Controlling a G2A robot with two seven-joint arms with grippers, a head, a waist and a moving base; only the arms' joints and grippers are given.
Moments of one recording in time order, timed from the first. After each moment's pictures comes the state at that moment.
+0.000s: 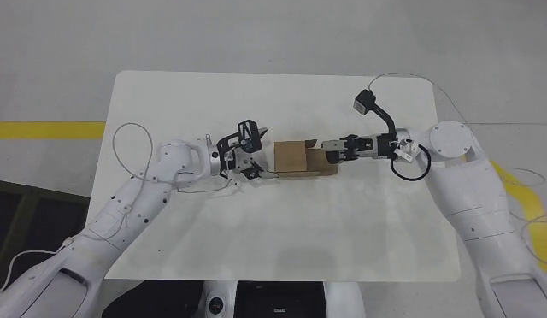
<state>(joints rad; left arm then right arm) 0.79 -1.00 -0.76 -1.30 1.20 -0.77 0.06 -0.80 -1.07 1.13 -1.25 0.35 -0.23 1.35</state>
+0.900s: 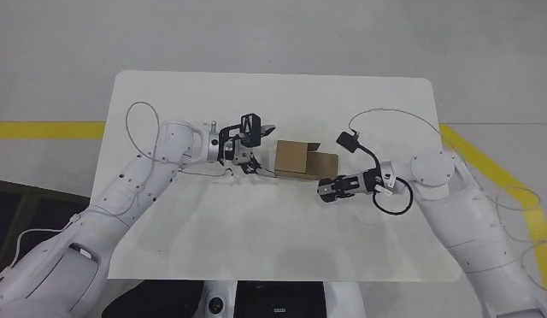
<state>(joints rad) 0.63 -1.07 -0.67 -1.11 1.38 -0.99 0.32 -0.98 -1.02 1.11 -1.47 0.07 -0.05 1.35</state>
